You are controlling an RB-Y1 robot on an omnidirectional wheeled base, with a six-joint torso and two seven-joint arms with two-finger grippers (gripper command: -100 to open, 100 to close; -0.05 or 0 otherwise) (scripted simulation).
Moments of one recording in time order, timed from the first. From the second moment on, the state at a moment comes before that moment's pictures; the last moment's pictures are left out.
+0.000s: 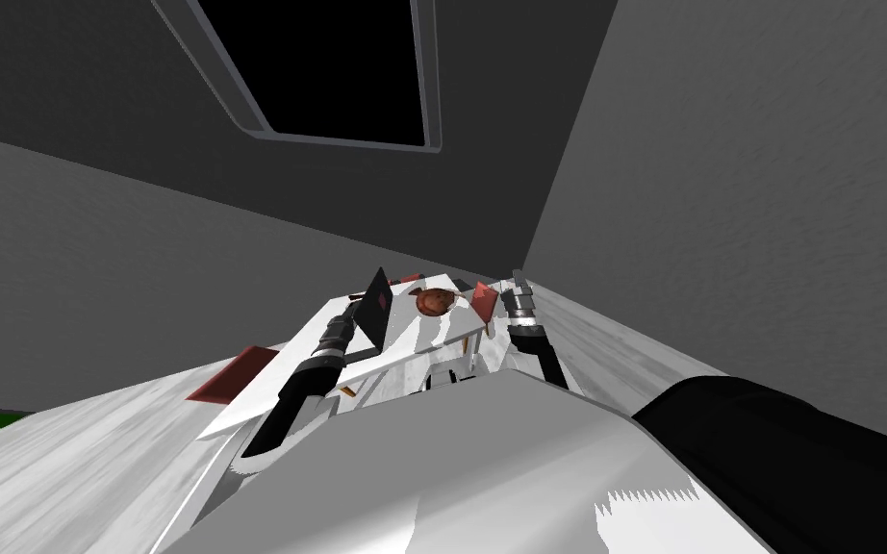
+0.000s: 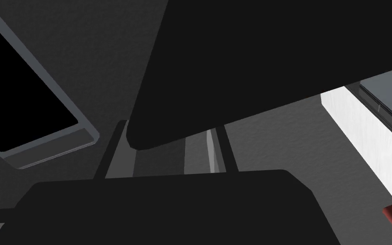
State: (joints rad) left arm 0.51 0.23 0.02 -2.41 -0.16 0.32 0.04; right arm 0.54 0.01 -0.03 -2.32 0.00 -0.38 0.00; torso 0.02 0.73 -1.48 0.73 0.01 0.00
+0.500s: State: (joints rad) left arm 0.47 0.16 0.01 -2.37 -0.10 0.29 0.10; right arm 0.54 0.02 -0.03 -2.32 0.00 -0.38 0.00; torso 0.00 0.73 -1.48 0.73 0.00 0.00
